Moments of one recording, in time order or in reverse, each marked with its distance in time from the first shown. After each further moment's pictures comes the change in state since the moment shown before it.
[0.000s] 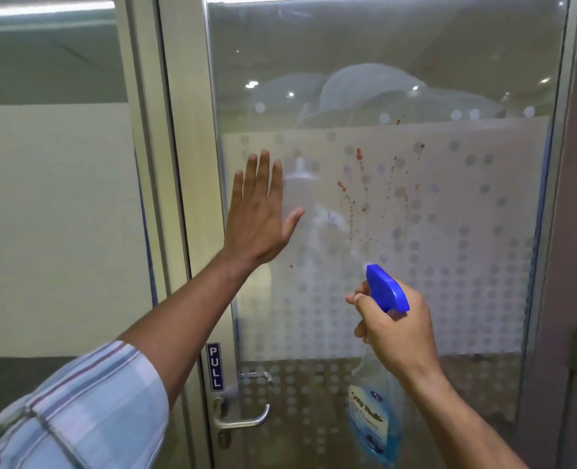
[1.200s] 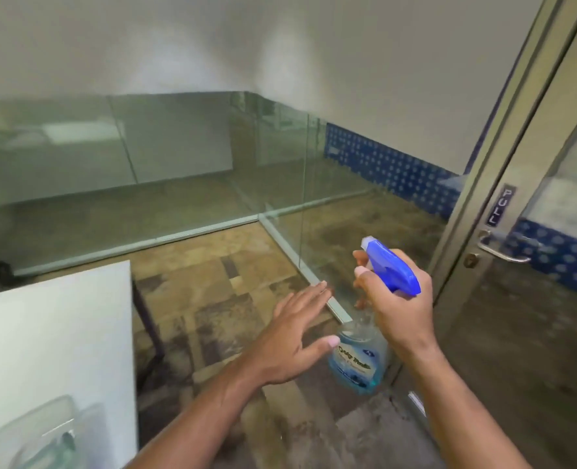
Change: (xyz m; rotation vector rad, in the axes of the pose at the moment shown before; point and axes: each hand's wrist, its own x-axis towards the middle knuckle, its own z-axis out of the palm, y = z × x) left_hand -0.570 0.202 -0.402 -0.252 -0.567 -0.989; right_hand -0.369 -0.083 -0.007 0.635 -1.026 0.174
